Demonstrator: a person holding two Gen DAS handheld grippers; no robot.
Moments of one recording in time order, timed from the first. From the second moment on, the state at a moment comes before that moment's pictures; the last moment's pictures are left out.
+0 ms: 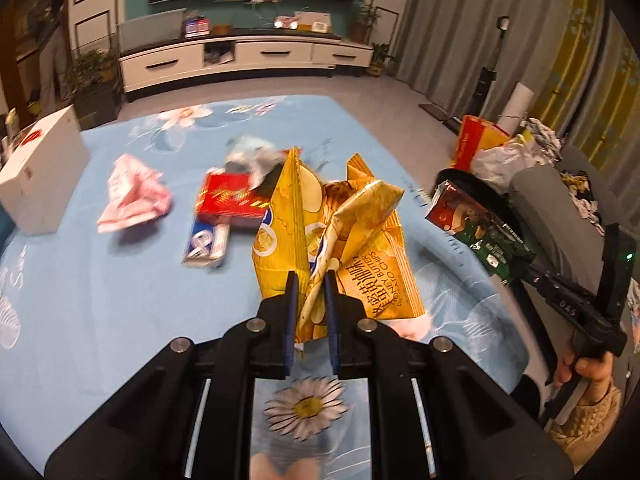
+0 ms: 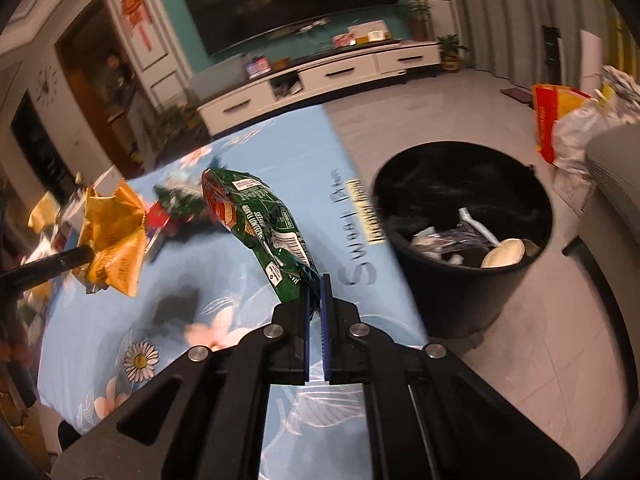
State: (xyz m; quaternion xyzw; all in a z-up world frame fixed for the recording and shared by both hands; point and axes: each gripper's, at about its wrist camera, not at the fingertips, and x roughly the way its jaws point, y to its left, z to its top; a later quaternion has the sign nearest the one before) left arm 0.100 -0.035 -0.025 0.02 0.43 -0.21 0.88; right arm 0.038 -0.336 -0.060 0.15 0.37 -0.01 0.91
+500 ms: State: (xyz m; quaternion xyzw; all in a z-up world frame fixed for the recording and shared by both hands) left arm 0.144 -0.185 -0.029 0.04 0.44 -0.32 0.84; right arm 0.013 -0.435 -0.062 0.20 0.33 -0.14 0.91
